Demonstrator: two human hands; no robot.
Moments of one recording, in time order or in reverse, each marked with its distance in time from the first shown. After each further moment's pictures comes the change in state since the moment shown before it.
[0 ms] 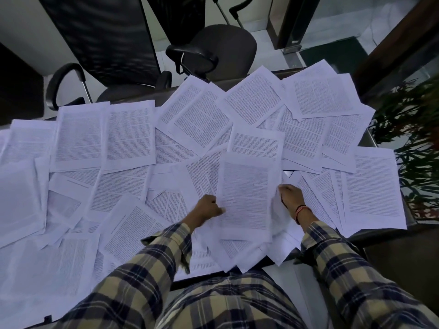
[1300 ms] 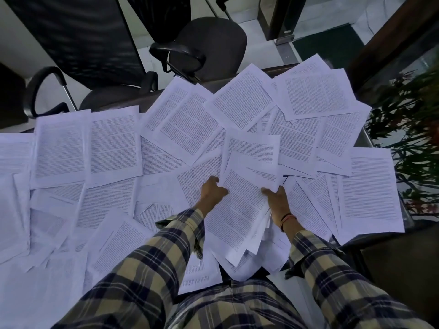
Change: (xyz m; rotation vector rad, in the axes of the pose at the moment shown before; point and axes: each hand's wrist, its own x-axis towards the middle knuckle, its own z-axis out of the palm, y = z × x) left_hand 0.060 0.083 0.016 -0.001 0.180 -0.010; right_hand -0.004 -0.023 0.025 0.417 -0.073 0.082
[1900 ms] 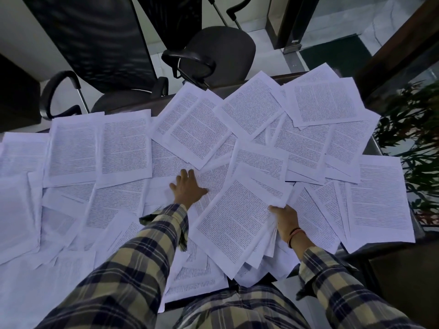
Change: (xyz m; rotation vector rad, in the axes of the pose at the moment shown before) left_hand 0.018 -0.032 -0.088 0.750 0.258 0.102; right_hand -0.003 0.042 -0.010 0.060 0.023 0.061
